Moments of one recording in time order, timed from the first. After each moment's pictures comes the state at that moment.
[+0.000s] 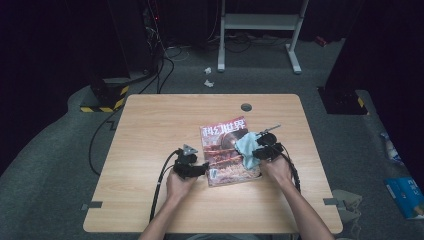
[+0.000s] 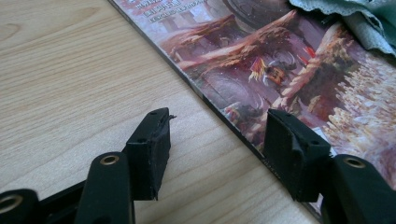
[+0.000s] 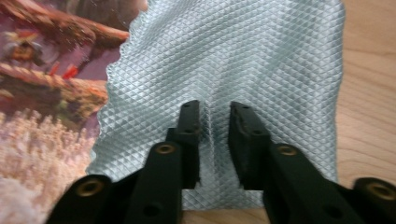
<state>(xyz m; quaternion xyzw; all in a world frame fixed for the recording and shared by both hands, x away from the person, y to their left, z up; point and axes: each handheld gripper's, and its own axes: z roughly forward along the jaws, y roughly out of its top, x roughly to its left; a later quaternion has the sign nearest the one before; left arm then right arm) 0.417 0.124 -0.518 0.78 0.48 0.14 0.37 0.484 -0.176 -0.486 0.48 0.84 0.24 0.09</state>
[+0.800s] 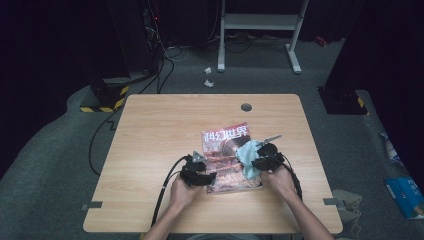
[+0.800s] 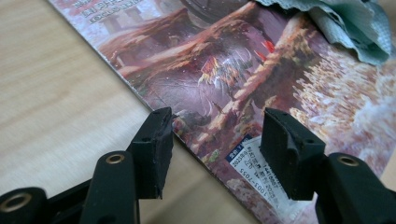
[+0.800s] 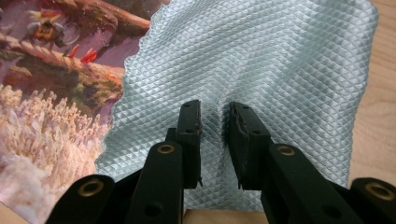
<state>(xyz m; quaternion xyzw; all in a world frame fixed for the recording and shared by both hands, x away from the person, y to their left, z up) 0.383 0.101 -0.513 0.82 0.43 0.11 0.36 0.444 -0.175 -0.488 0.45 0.86 0.23 0.09</state>
